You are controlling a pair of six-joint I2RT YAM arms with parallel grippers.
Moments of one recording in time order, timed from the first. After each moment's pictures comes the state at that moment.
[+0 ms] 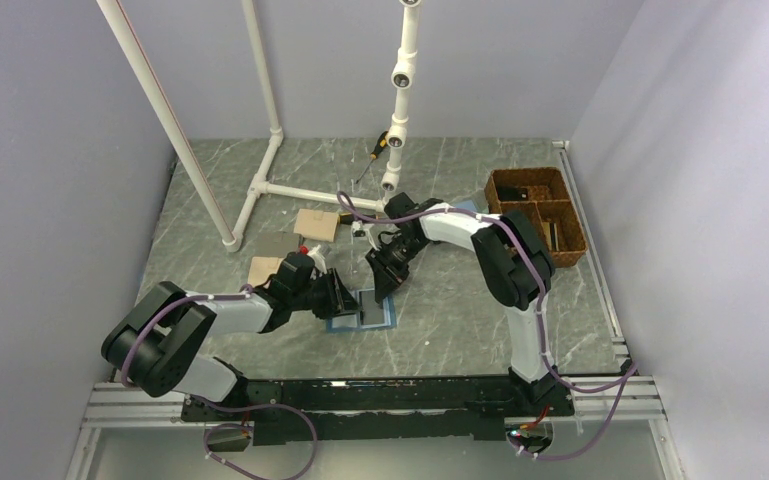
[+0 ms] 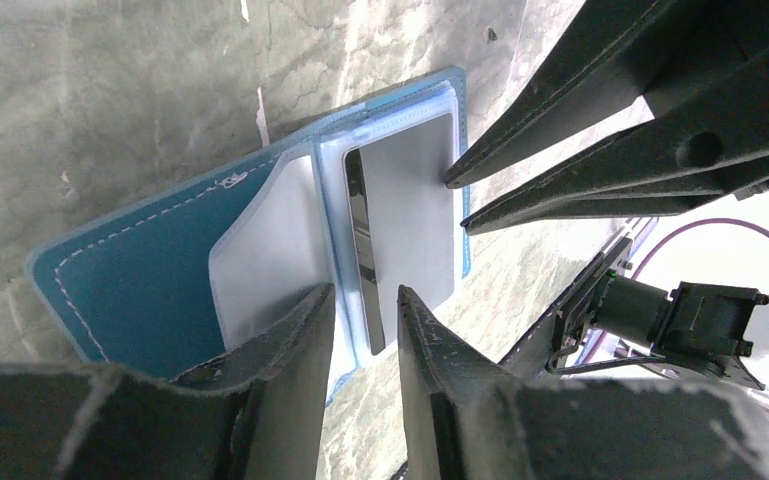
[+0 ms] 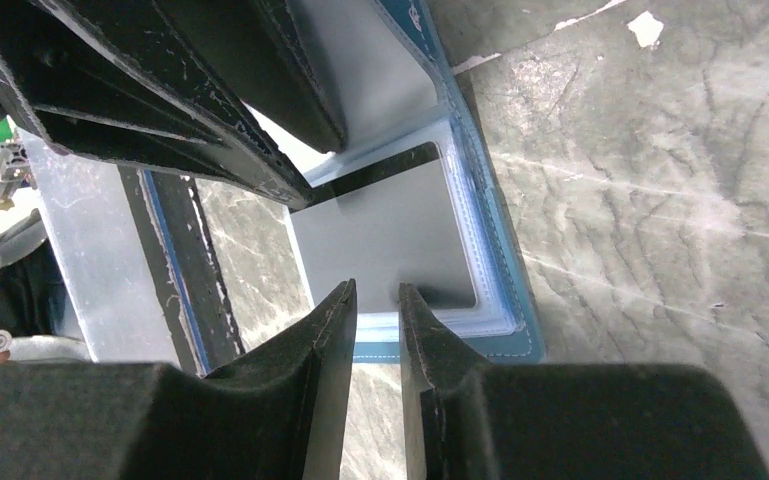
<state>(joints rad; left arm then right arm) -0.59 1.43 0.39 0.35 0.38 -0.90 0.62 2.07 1.39 -0.75 -0.87 -0.37</state>
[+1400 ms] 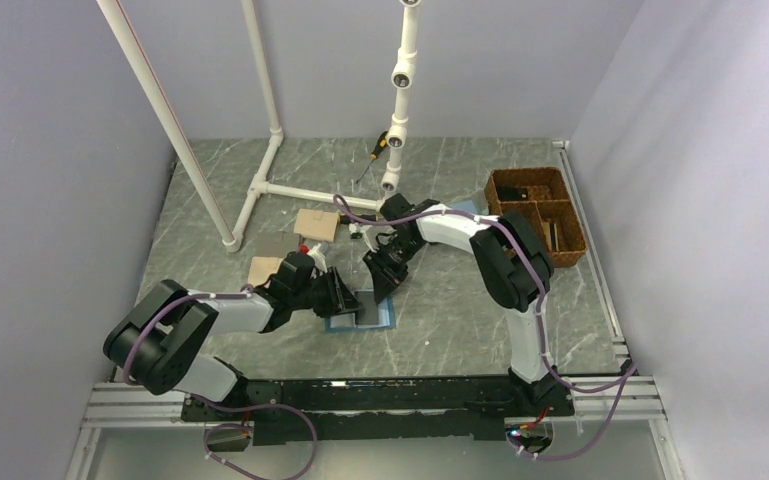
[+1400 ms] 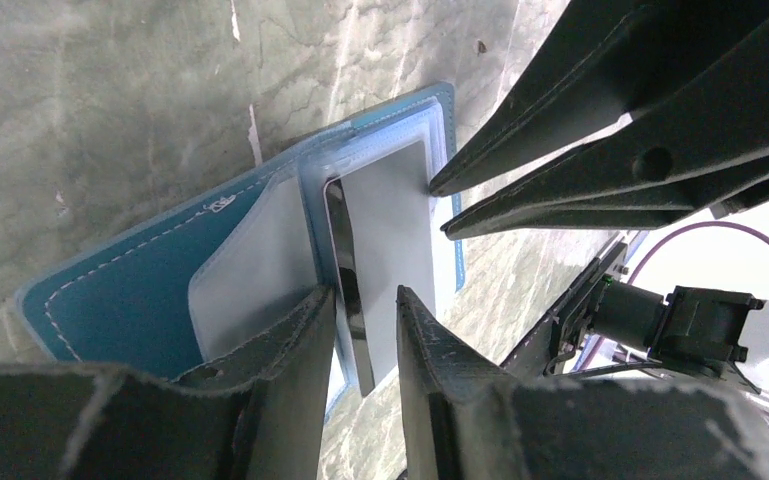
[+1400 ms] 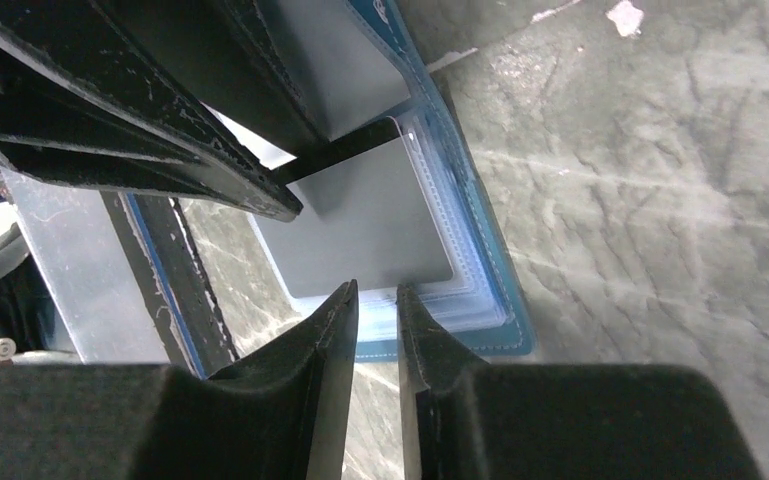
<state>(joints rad) -0.59 1.44 0.39 0.38 0.38 -0.90 0.63 2.06 1.40 -0.75 -0.79 -0.33</state>
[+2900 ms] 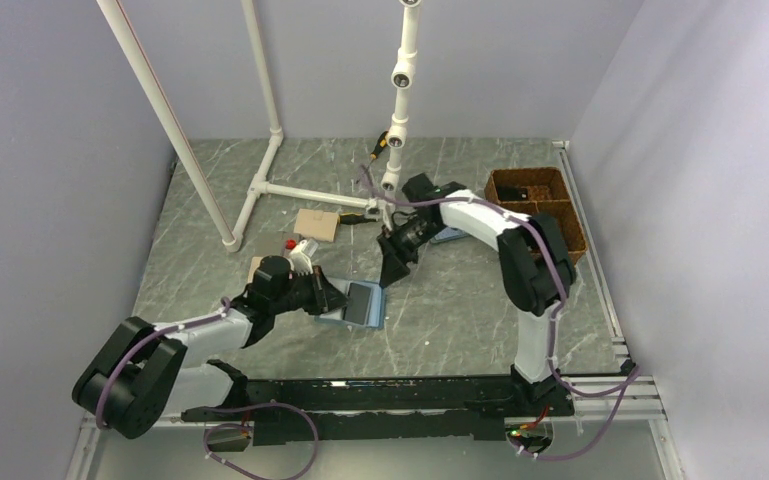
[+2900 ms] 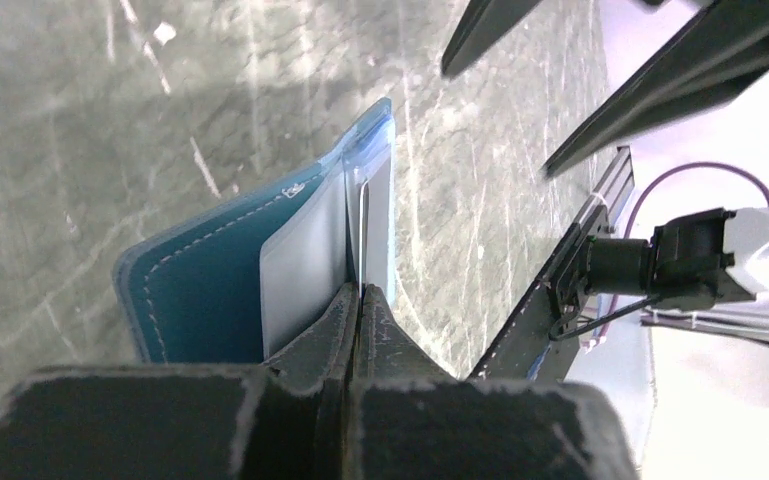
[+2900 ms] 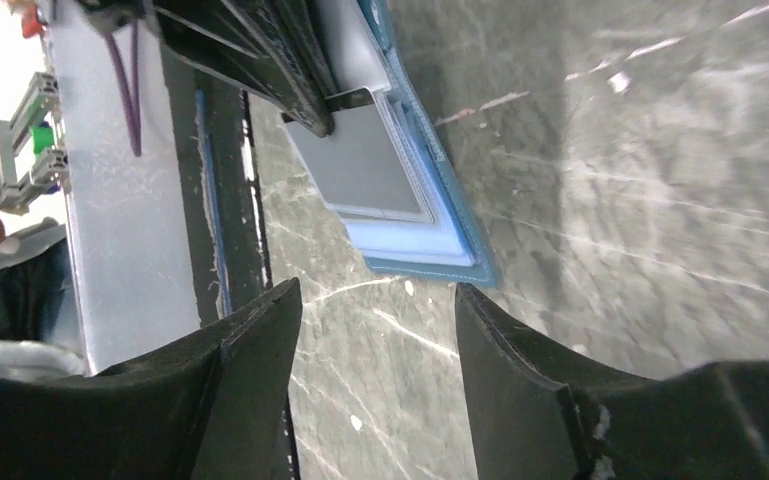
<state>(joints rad) -0.51 1.23 0.28 0.46 0.48 -0.76 0.55 2.00 1.42 -0.84 -0.97 -0.45</state>
